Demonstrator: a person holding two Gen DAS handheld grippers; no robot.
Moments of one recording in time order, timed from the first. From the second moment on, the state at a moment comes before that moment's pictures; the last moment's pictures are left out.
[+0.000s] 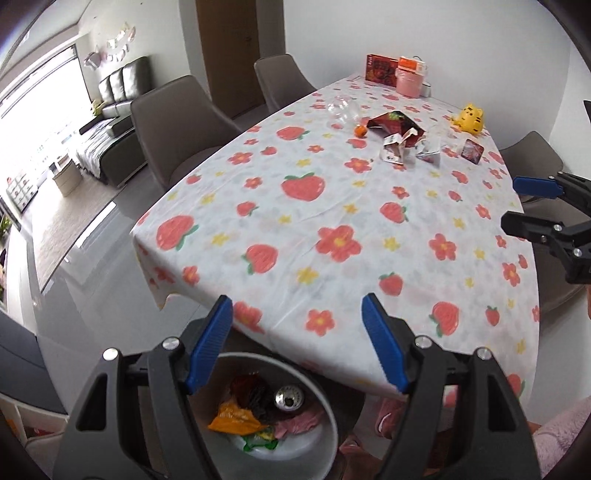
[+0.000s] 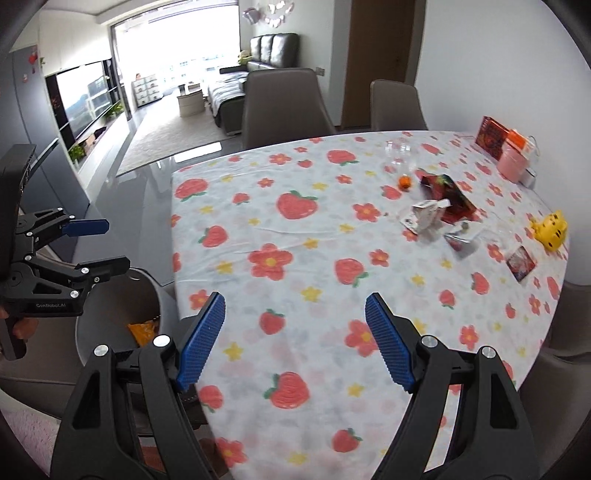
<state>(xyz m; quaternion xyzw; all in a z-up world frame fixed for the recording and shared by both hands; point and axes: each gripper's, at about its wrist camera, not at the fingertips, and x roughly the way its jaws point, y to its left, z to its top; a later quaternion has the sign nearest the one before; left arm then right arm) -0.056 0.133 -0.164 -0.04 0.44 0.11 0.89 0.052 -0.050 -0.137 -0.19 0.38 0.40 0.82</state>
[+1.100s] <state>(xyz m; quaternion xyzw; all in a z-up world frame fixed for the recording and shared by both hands) 0.321 0.034 -0.225 0.02 0.47 0.00 0.88 0.382 -0.141 -0.210 -0.11 0.44 0.26 0.86</state>
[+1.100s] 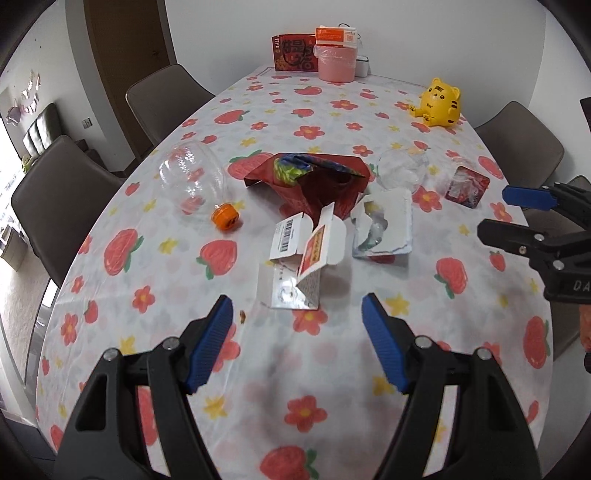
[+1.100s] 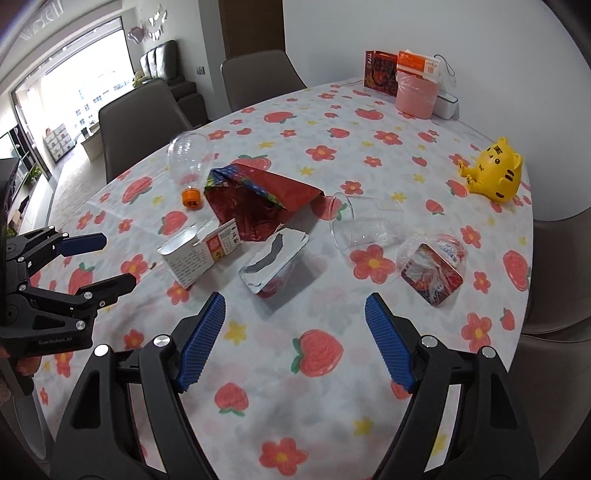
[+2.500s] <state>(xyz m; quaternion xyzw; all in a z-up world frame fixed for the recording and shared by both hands) 0.316 0.033 -0.230 0.04 0.47 -0.04 0.88 0.386 -0.113 -0.225 -0.11 0.45 0.28 0.84</state>
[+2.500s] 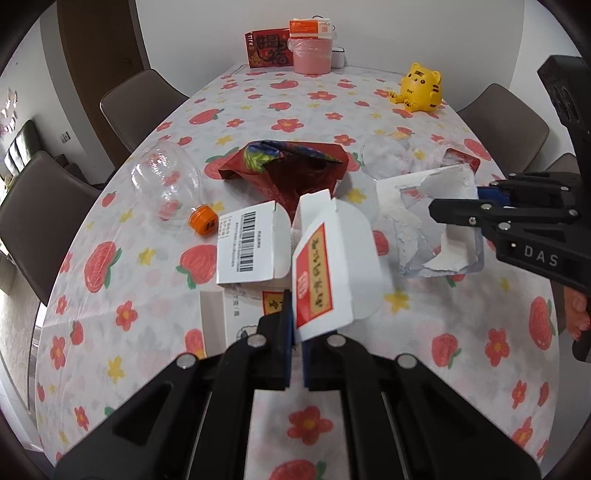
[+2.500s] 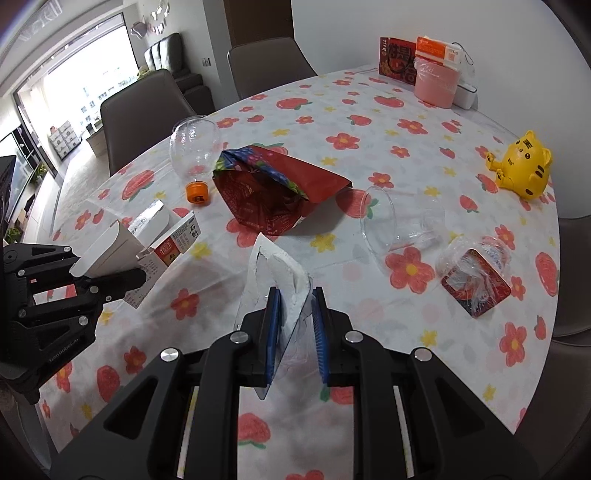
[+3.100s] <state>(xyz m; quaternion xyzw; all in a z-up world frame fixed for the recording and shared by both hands) 0.103 0.063 -0.176 -0.06 0.45 0.10 0.89 0.215 -0.090 -0.152 -0.17 0.37 0.42 0.81</state>
